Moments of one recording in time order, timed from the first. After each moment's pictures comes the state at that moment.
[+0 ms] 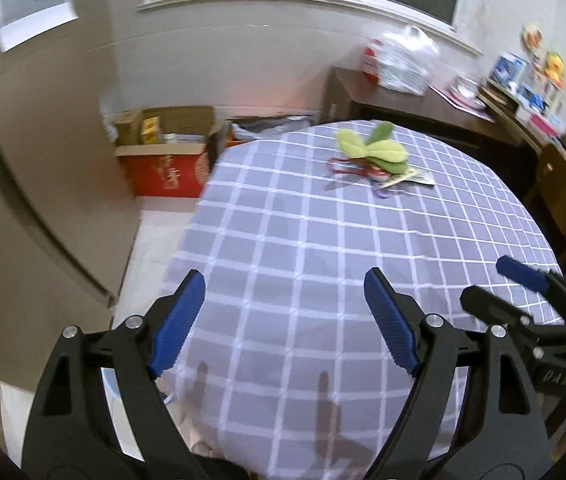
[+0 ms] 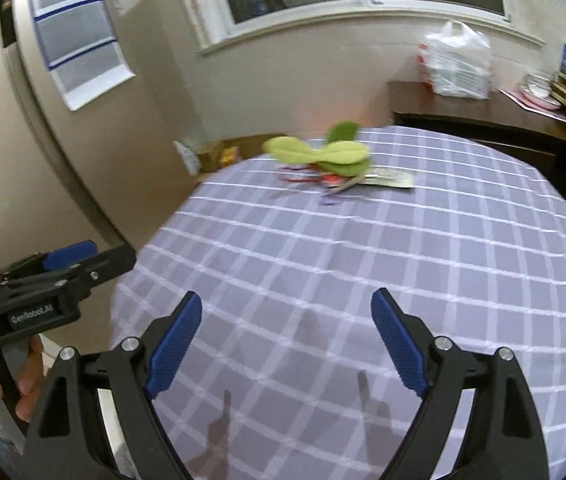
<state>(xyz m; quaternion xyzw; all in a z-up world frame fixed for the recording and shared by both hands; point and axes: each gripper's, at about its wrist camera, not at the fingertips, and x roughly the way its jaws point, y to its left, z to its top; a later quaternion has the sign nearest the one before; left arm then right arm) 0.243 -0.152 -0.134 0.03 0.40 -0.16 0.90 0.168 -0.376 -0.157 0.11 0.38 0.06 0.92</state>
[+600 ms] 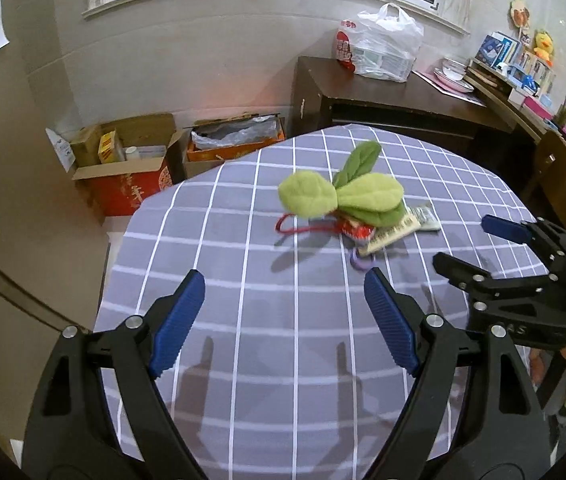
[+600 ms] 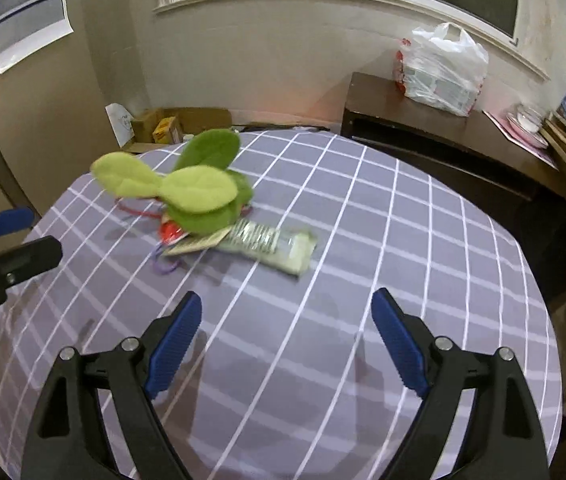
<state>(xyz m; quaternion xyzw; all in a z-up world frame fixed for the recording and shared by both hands) 0.345 -0.234 -0.157 0.05 0.41 -0.20 0.89 0.305 -0.457 -0.196 0.00 0.43 0.00 0.90</state>
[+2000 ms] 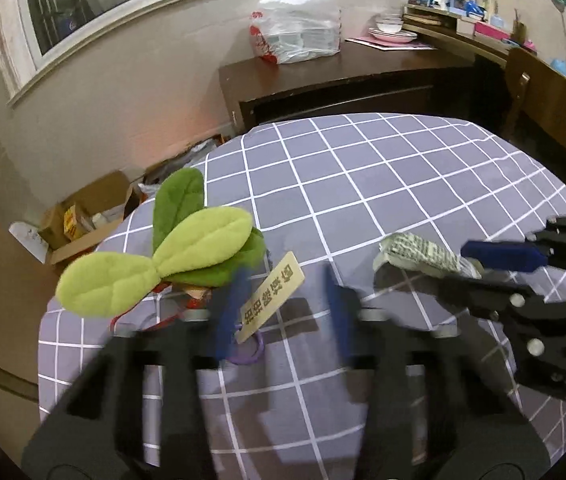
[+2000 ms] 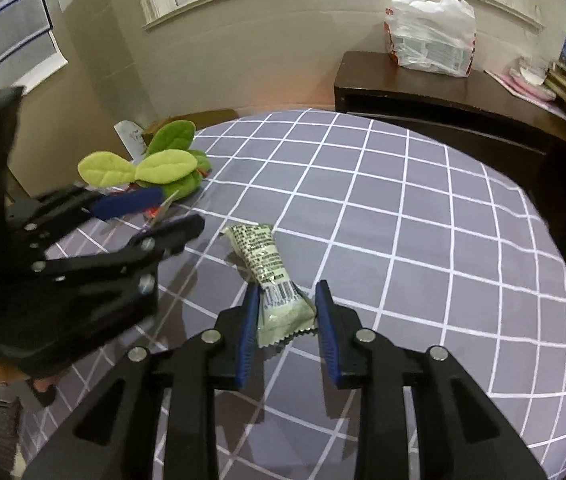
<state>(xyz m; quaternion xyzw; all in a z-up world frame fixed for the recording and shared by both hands) 0.355 -0.354 -0.188 0.19 0.37 -0.27 0.87 0.278 -0.506 -0.208 0.09 0.43 0.04 0.90</state>
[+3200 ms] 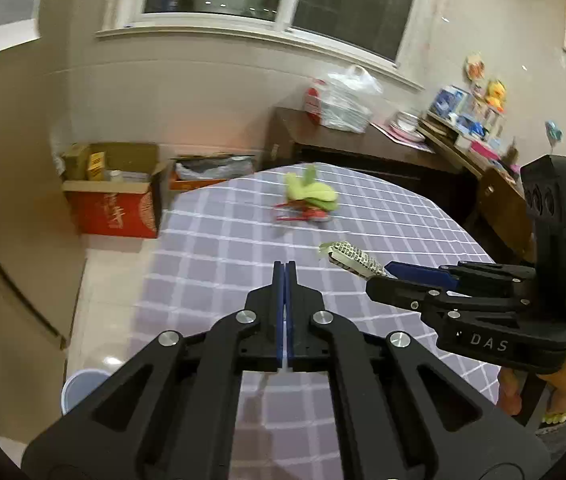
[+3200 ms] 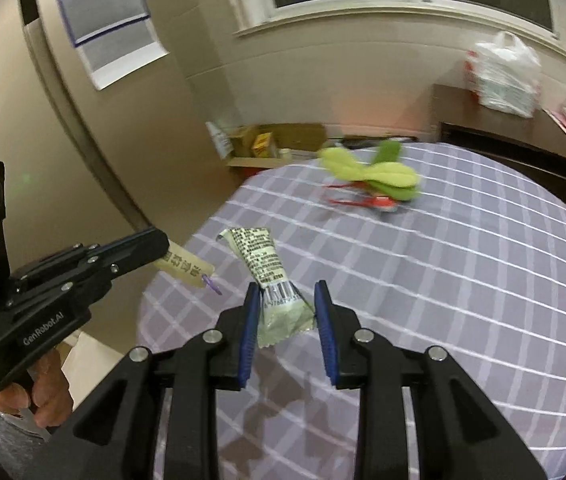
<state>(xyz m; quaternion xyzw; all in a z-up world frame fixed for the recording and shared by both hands) 0.237 -0.115 -0.113 -0.03 0.33 -0.26 0.91 0.207 -0.330 -0.136 0.07 0.39 0.14 0.90</state>
